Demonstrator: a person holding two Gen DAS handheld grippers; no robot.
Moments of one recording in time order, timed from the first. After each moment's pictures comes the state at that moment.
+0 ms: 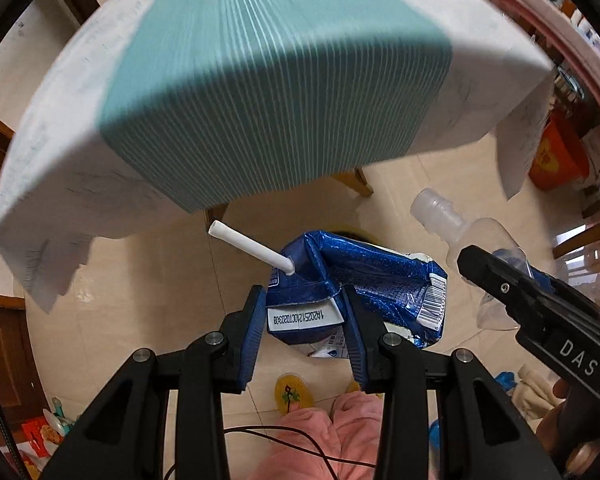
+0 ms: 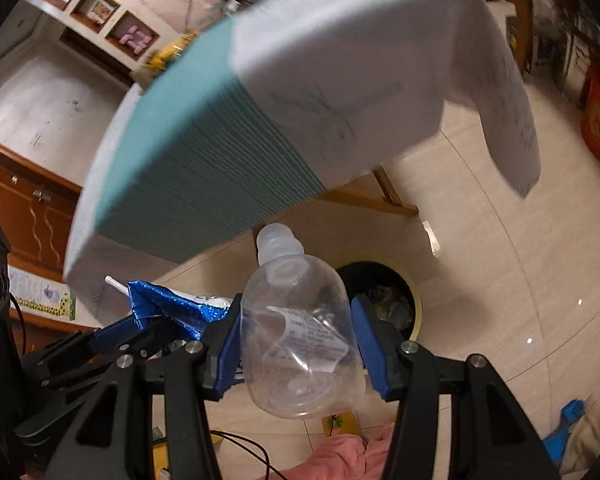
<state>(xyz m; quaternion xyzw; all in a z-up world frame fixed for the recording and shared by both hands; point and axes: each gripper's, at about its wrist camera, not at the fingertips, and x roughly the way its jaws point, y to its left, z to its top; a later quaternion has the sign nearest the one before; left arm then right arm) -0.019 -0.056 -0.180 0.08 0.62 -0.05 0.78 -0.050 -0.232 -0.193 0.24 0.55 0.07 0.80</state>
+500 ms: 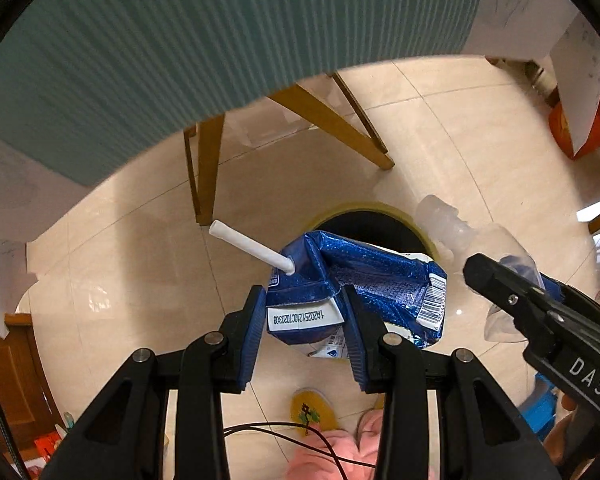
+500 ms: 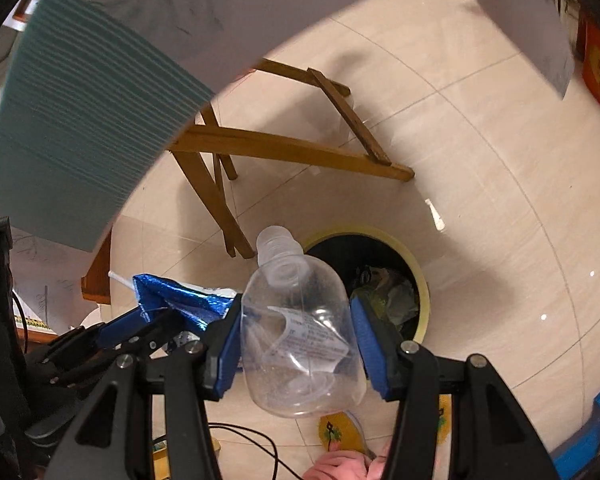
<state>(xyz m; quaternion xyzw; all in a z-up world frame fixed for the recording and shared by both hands) -0.006 -0.074 -0.313 0.13 0.63 -0.05 0.77 -0.042 -0.235 -0.328 0.28 0.56 0.06 0.77</state>
